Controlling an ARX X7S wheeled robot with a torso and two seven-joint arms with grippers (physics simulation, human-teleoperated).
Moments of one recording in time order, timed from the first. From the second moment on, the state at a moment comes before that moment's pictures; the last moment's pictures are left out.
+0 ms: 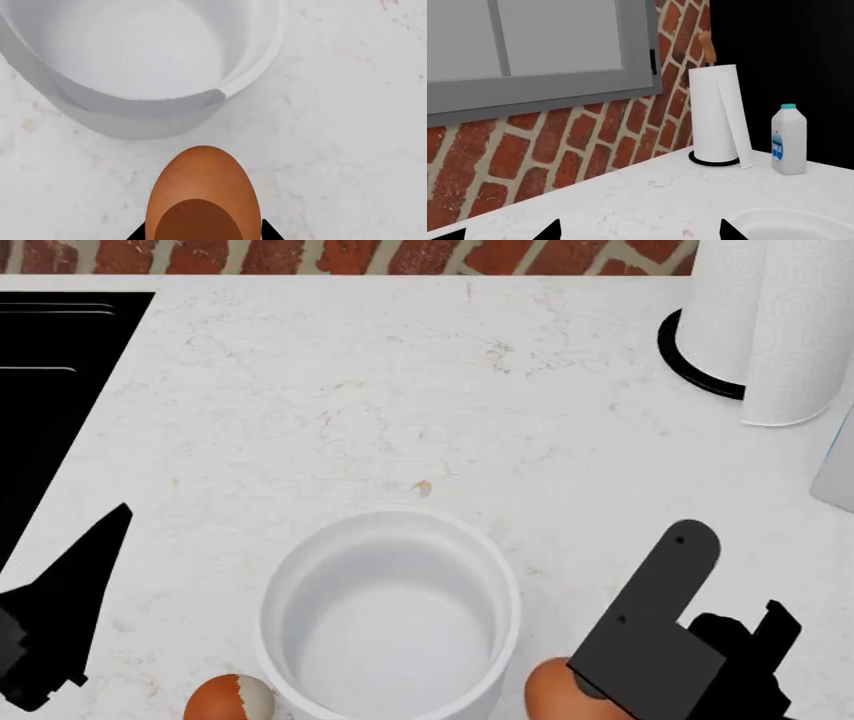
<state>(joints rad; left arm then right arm) -0.36 -0.68 0.03 0.46 -0.76 -0.37 0.25 0.90 0.99 -0.48 -0.68 0.96 1.42 -0.21</state>
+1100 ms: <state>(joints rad) -0.35 -0.69 0.03 0.45 -0.76 -0.37 0.25 0.90 0.99 -0.58 -0.63 0.92 1.33 -0.25</state>
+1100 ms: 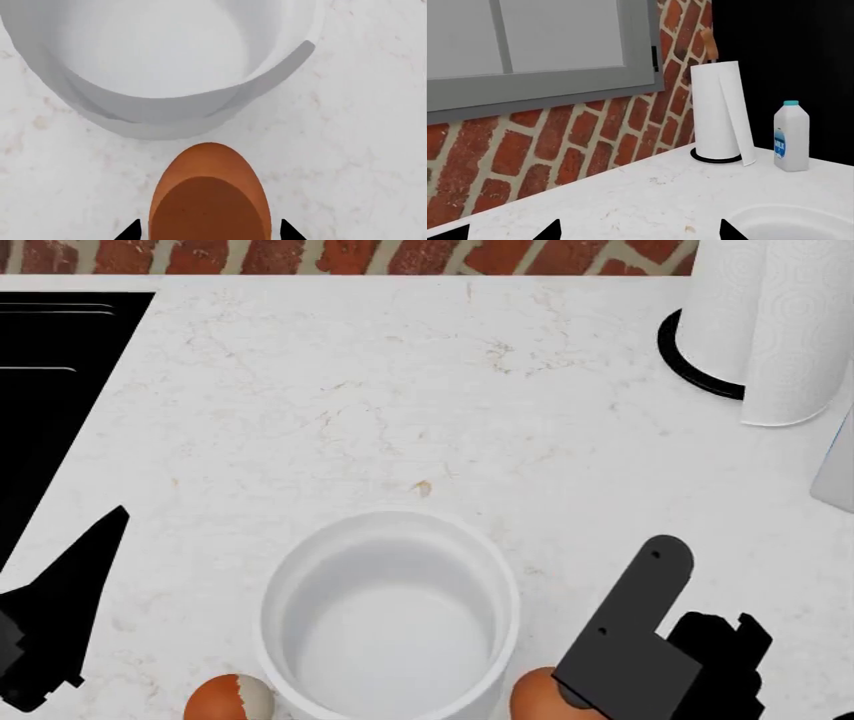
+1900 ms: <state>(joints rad) -0.37 -0.68 0.05 0.44 -0.75 -0.36 0.25 1.08 0.99 -0.46 -0.72 1.20 1.53 -0.13</state>
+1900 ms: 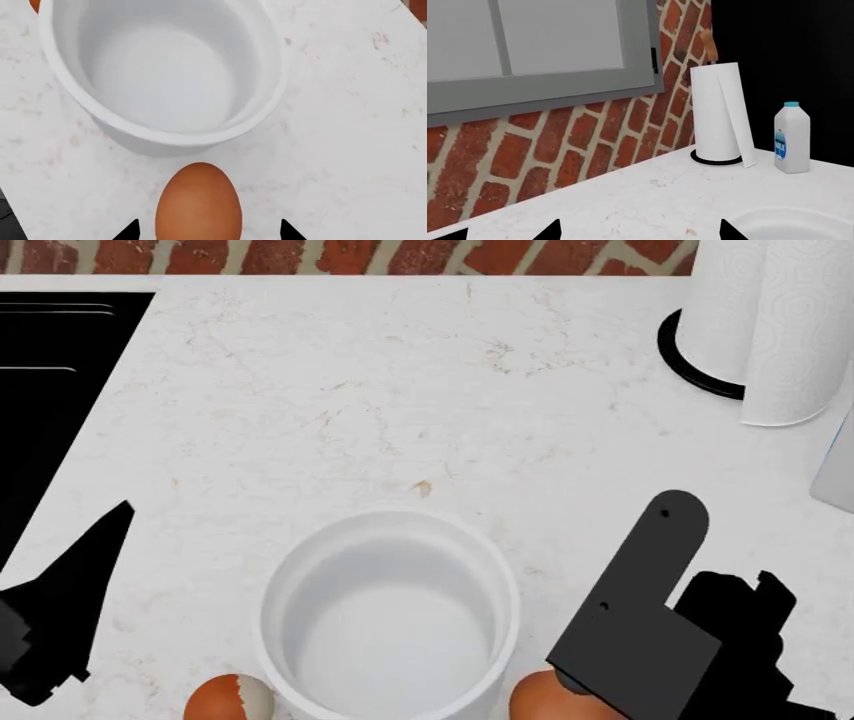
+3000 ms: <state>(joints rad) -0.32 -0.68 0.02 0.46 -0.75 -0.32 0.23 0.78 1.27 0.02 -0.77 1.68 1.17 0.43</state>
